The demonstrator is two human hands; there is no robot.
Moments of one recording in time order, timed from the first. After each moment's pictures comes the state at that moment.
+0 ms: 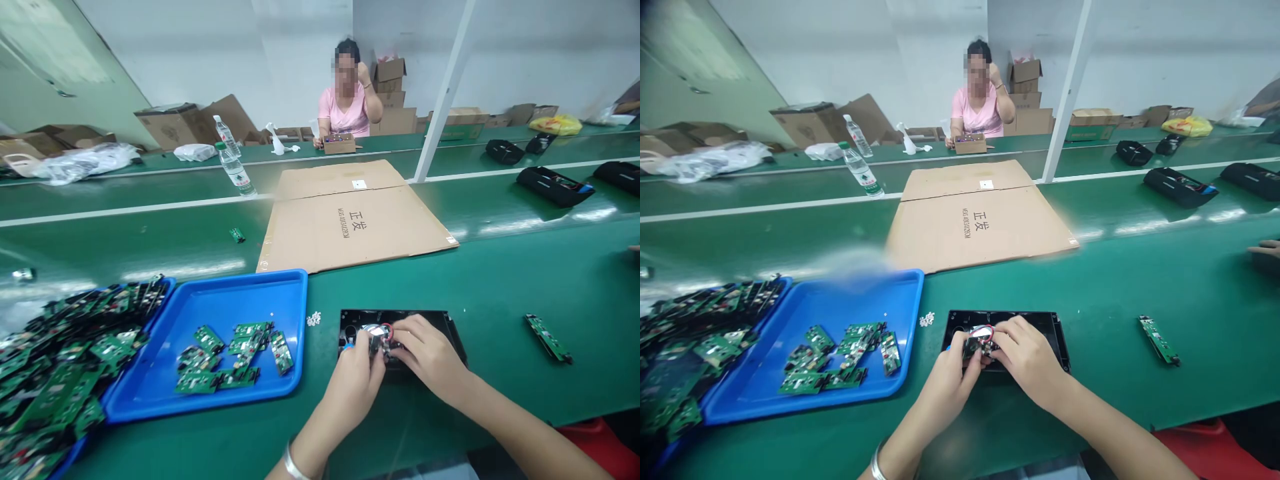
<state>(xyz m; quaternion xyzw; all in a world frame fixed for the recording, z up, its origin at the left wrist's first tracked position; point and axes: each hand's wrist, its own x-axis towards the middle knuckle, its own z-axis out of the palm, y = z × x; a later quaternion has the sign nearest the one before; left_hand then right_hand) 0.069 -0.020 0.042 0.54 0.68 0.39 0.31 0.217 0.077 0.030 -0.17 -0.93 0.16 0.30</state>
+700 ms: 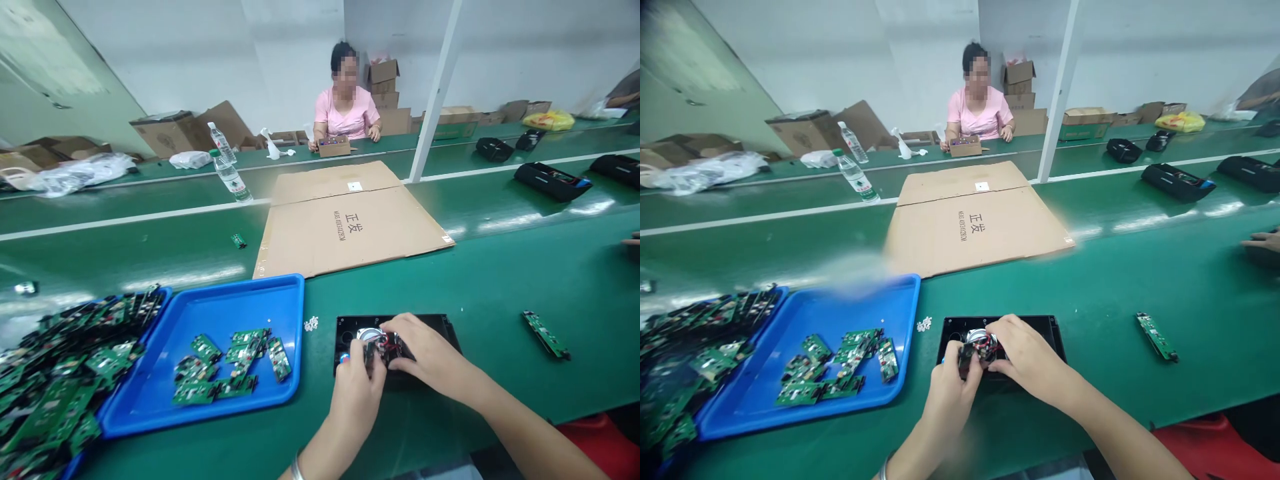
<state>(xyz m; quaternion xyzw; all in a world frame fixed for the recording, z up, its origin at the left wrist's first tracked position) 0.085 -0.020 0.027 0.46 0.75 0.40 0.27 0.222 0.085 0.051 -0.25 -0.91 0.31 0.12</state>
